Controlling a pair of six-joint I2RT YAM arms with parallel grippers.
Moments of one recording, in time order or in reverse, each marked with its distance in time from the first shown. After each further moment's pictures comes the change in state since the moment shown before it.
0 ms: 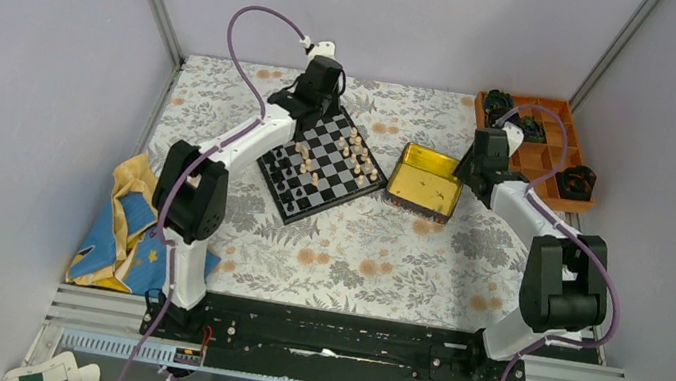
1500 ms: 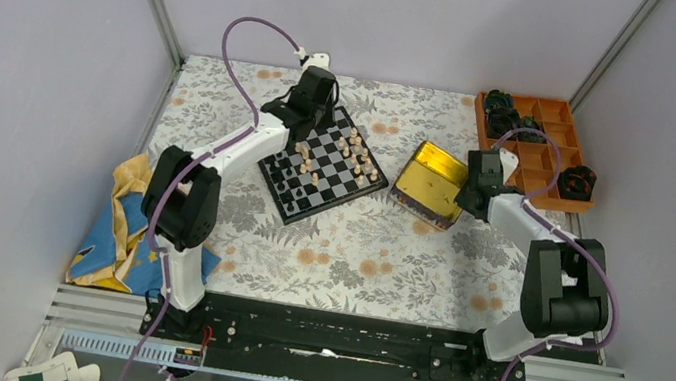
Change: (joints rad) left arm -0.001 -0.077 -0.140 0.016 0.041 -0.014; right arm 0.015 -0.010 -0.124 -0.080 0.019 0.048
